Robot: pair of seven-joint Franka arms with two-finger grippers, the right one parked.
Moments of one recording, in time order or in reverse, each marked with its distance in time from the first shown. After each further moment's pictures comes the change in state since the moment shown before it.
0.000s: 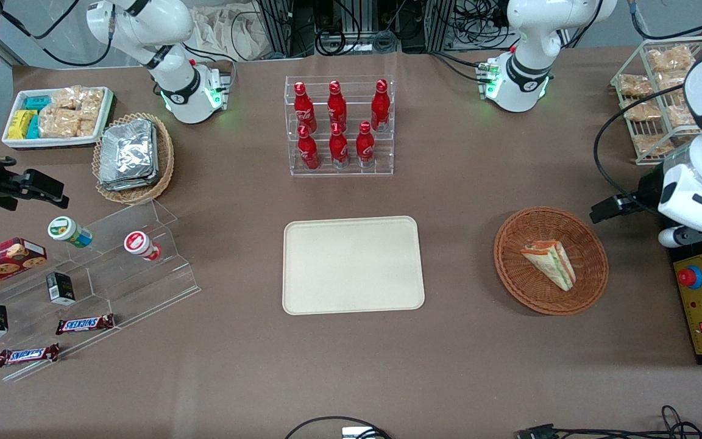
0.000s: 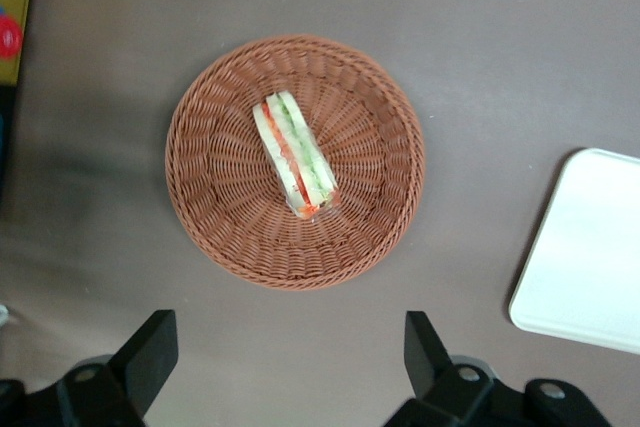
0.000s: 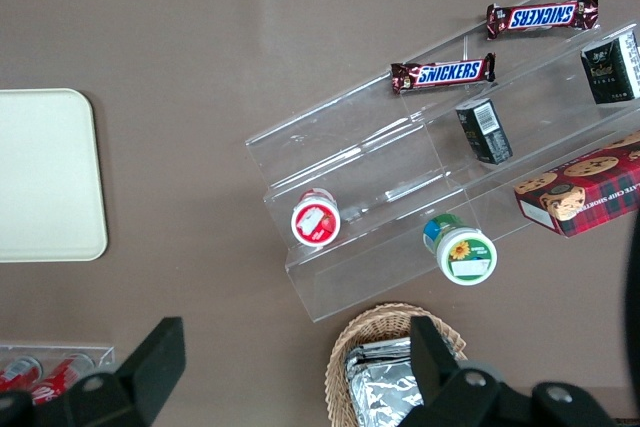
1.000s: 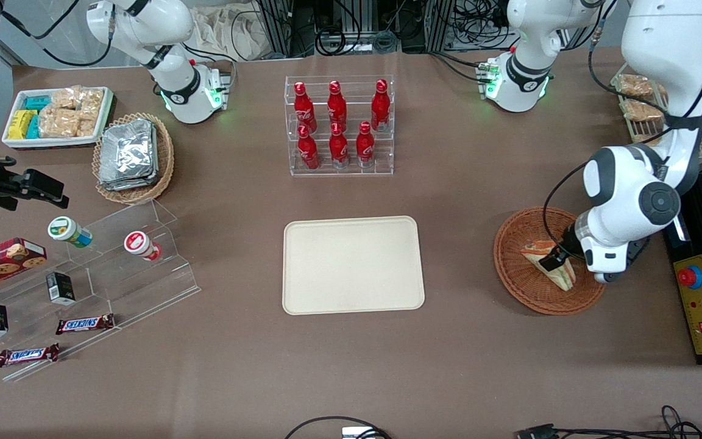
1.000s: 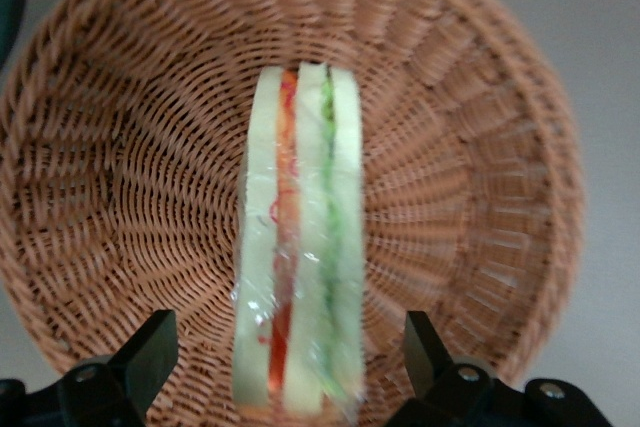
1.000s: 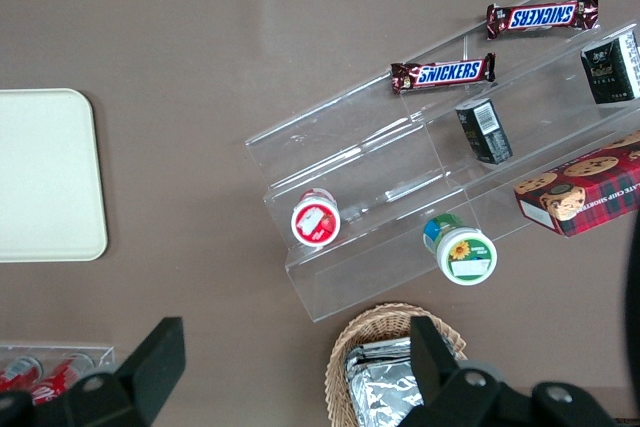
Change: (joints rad) arm -0.013 0.226 0.005 -0.394 0.002 0.642 -0.441
